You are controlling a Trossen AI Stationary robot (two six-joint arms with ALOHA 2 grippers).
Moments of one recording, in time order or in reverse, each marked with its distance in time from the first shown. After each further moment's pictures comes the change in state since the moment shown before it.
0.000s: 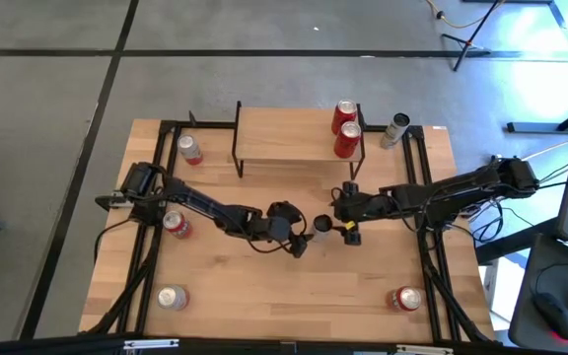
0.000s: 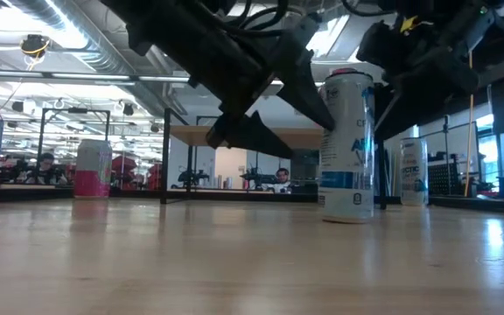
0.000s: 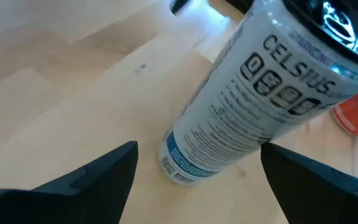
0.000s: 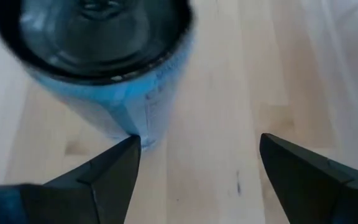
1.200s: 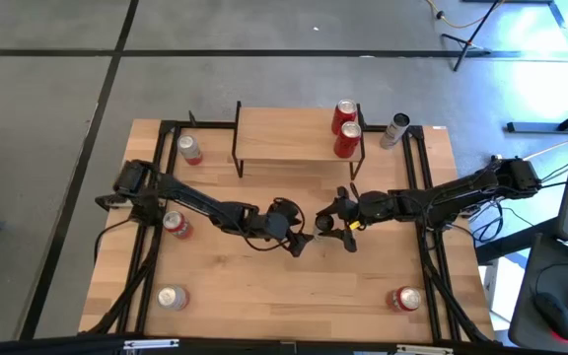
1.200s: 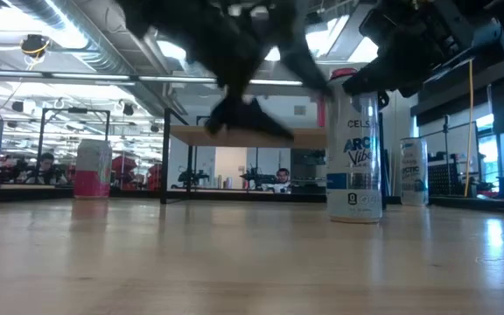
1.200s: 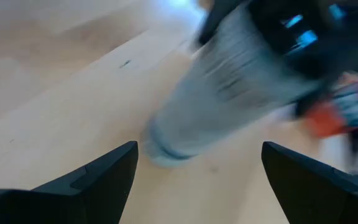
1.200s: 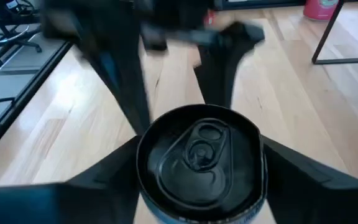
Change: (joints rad) left arm -0.005 -0.076 0.000 -0.040 0.082 -0.081; right arm 0.001 -0.028 -0.170 0.559 -0.125 0.091
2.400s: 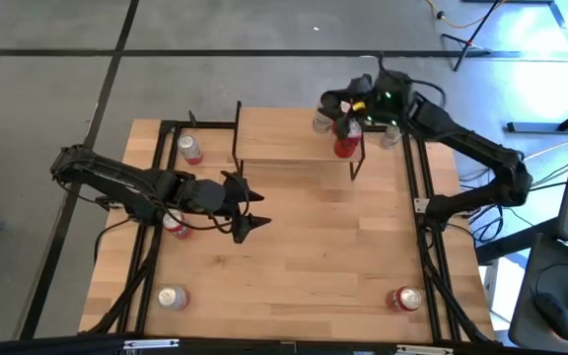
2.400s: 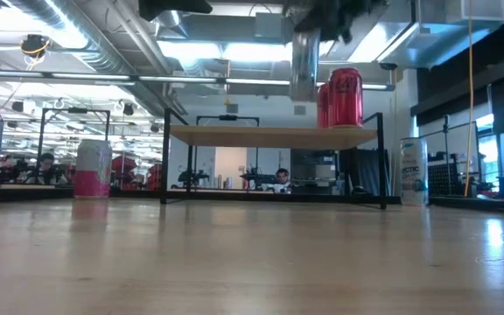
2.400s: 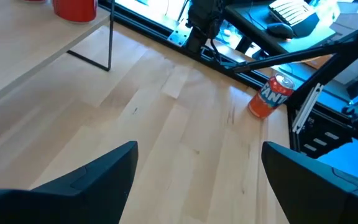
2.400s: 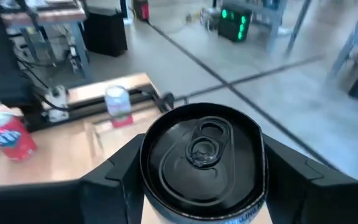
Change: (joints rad) left arm -0.042 -0.584 0.001 -0.508 0.004 0.266; right arm -0.678 0.096 0.856 -0.631 -0.108 -0.168
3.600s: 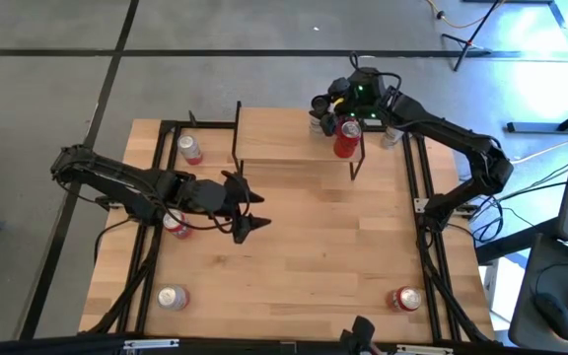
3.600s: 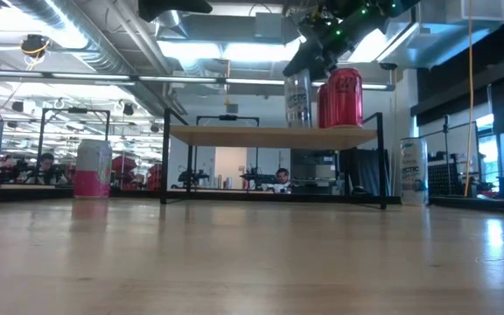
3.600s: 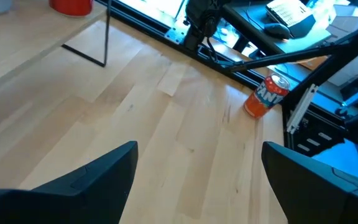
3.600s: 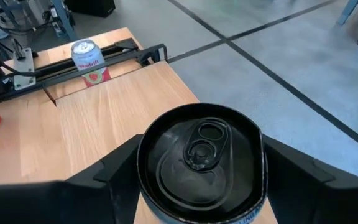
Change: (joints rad) left arm 0.001 0.000 0.000 0.001 0.022 -0.027; right arm -0.088 0.177 0.015 -0.013 -0.051 -0.001
